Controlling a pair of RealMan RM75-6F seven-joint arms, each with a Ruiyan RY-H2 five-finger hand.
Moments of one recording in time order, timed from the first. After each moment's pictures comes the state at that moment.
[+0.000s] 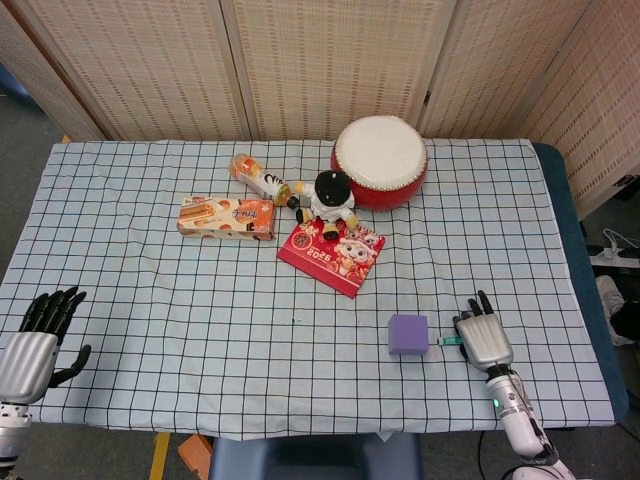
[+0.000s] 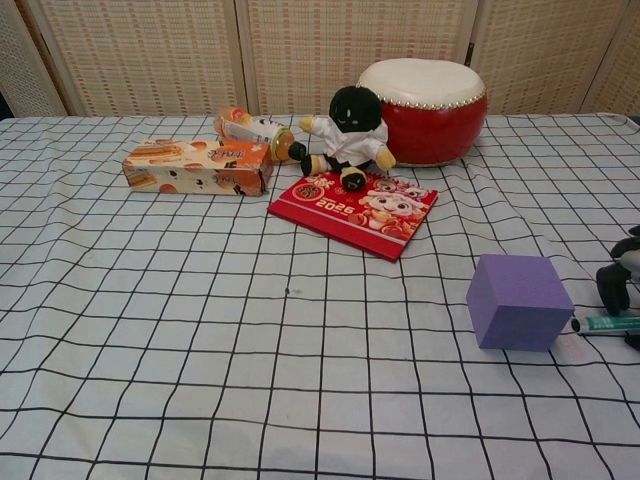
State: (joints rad) left arm -0.14 -1.16 -0.03 -1.49 1.57 1.49 -0.06; right arm 0.31 -1.53 0.05 -1.38 -1.26 1.12 -0.63
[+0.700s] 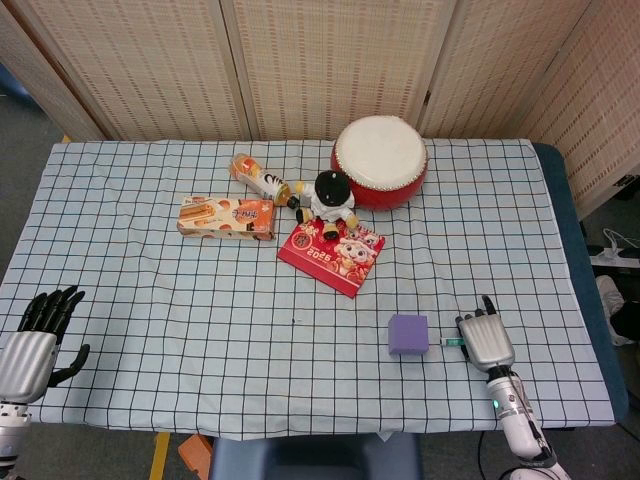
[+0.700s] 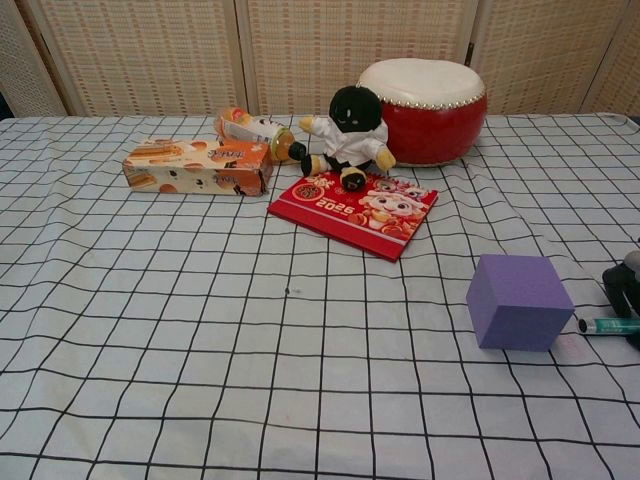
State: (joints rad) left arm -0.14 -1.16 -0.03 -1.50 1.56 1.49 -0.05; right arm 0.31 -1.55 0.04 -1.36 -1.25 1.17 -0.63
